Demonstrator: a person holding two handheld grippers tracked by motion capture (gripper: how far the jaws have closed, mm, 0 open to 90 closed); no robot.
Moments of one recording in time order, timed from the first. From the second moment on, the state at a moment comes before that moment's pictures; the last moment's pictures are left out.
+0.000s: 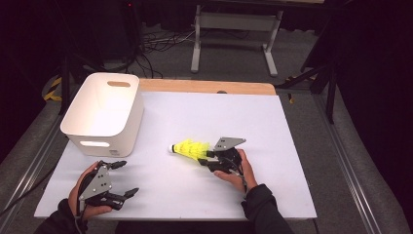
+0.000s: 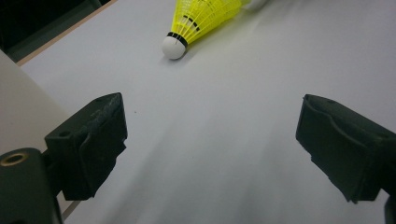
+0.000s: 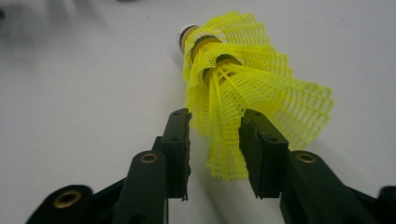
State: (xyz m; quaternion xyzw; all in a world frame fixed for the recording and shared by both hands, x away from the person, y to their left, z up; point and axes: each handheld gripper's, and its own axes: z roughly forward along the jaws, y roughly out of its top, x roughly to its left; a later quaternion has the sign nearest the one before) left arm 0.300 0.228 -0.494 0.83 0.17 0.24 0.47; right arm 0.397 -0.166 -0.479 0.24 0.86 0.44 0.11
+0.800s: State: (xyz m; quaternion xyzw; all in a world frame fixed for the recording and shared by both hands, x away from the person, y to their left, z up) left arm 0.299 0.230 -0.492 0.83 0.17 0.25 0.47; right arm 0.329 -0.219 -0.427 0.22 0.81 0.48 0.25
